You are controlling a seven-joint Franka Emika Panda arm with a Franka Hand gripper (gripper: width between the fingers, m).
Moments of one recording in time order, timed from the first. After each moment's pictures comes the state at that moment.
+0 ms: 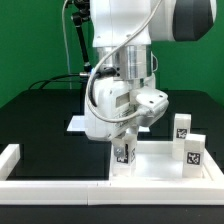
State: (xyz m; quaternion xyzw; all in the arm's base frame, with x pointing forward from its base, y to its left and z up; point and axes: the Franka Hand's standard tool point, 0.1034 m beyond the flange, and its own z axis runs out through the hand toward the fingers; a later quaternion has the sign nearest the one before) arm 0.621 0.004 0.067 -0.51 0.86 -0.01 0.05
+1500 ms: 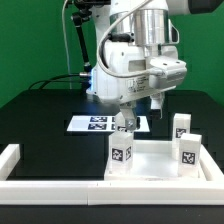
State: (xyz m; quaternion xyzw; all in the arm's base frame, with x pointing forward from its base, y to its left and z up) arm 0.617 0.035 0.112 -0.48 0.87 -0.01 0.09
